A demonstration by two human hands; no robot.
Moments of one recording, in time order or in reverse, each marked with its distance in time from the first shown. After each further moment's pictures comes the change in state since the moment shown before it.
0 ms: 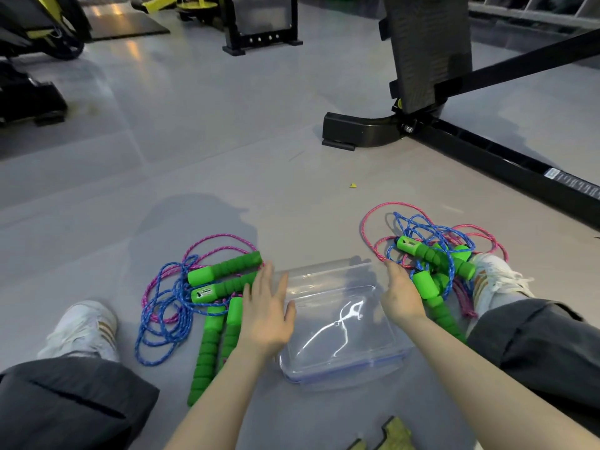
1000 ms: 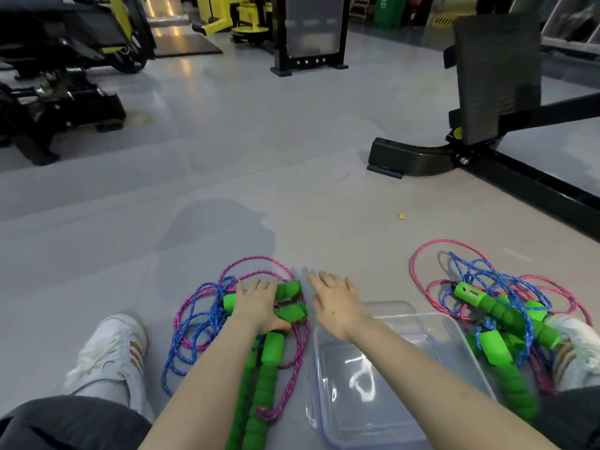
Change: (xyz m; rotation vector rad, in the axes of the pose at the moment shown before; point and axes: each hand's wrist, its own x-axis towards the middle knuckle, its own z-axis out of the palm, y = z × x) left_hand 0.080 -0.097 -0.031 0.252 -0.398 -0.190; right_hand 0.025 -0.150 0.084 -0.464 -0.337 -0.532
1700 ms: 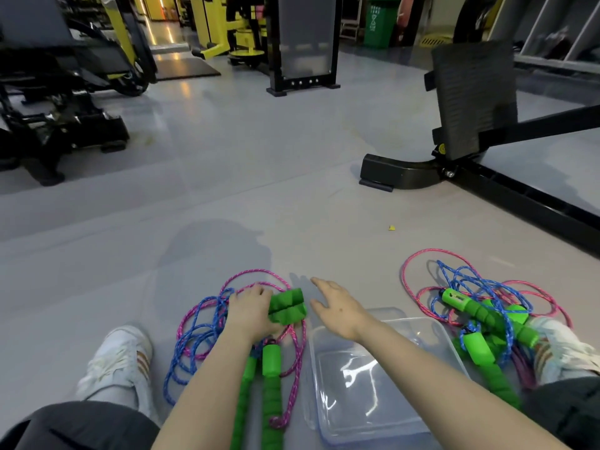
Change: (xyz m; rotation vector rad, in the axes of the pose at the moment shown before) left_hand -0.021 0.000 -0.014 0.020 0.188 -0.003; right_hand -0.019 0.003 -0.026 0.302 -0.022 0.028
